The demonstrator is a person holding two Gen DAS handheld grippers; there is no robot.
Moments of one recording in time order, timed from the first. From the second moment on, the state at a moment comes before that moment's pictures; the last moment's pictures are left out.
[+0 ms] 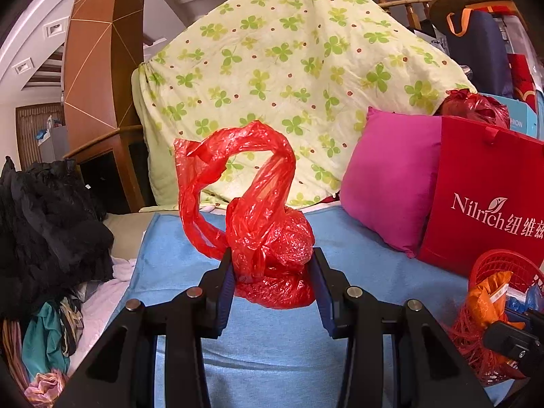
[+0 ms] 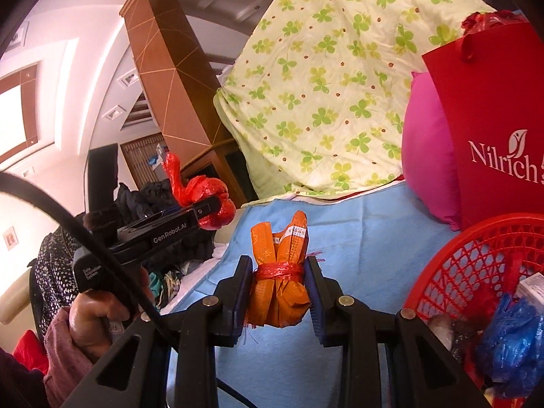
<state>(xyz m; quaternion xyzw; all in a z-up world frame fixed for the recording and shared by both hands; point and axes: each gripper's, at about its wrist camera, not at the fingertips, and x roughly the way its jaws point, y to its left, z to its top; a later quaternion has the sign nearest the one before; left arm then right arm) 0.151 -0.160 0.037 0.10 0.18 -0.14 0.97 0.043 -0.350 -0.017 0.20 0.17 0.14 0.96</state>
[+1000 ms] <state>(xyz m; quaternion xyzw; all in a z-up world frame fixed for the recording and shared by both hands) 0.144 -0.198 0.023 0.14 0.19 -0.17 0.96 0.008 -0.387 -0.011 0.22 0.13 0.11 0.96</state>
